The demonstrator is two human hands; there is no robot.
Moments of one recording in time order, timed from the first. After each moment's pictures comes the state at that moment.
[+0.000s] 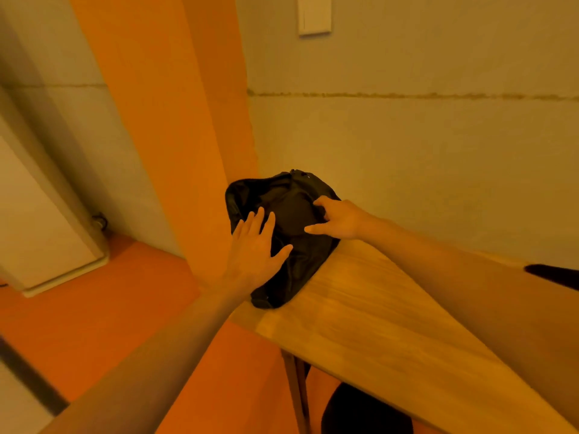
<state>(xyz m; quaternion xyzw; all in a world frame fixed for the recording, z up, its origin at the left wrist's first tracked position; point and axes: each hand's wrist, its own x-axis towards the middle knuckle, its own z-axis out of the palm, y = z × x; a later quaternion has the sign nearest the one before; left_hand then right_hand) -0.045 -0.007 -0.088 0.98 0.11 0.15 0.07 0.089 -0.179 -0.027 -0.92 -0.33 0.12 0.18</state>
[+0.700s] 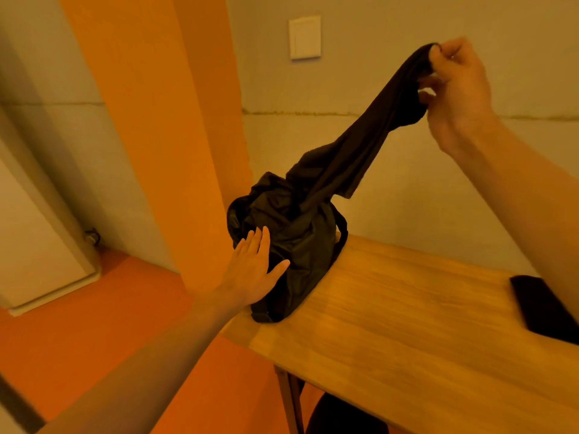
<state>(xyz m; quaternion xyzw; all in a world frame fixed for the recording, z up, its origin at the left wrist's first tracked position) -0.043 -0.007 -0.086 0.99 0.08 0.07 0.07 0.115 -0.295 0.148 -0.57 -0.28 -0.14 0.76</state>
